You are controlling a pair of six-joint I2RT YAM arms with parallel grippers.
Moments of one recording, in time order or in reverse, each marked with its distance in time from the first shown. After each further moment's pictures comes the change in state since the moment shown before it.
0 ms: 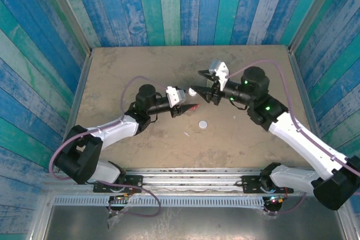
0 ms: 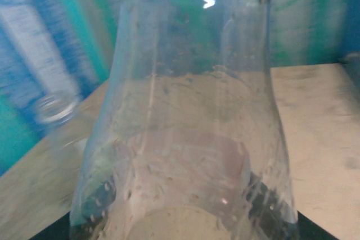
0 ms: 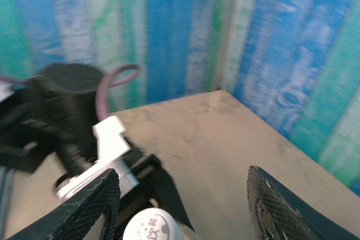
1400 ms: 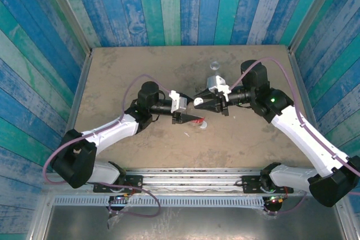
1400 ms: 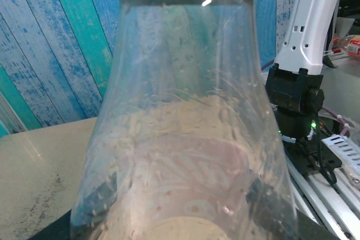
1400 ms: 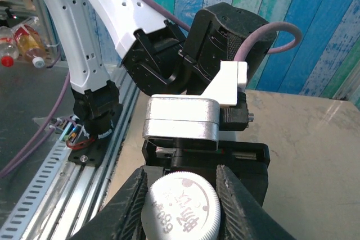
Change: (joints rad) left arm -0.052 -0.047 0.063 -0.113 0.263 0.012; right arm -0.051 0.053 0.129 -0.388 -0.437 -0.328
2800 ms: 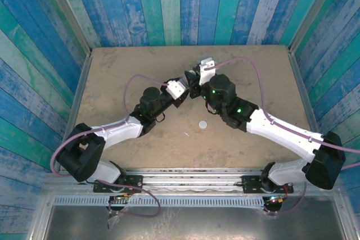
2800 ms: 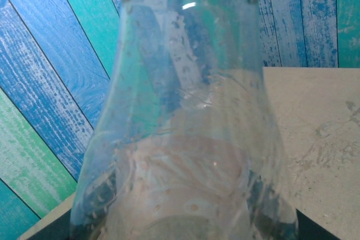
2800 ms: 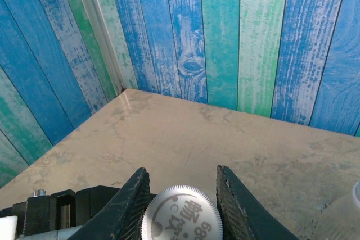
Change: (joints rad) left arm -0.033 0.074 -0.074 0.267 -0.914 0.006; right arm 0.332 0.161 -0.084 0.529 1.330 0.669
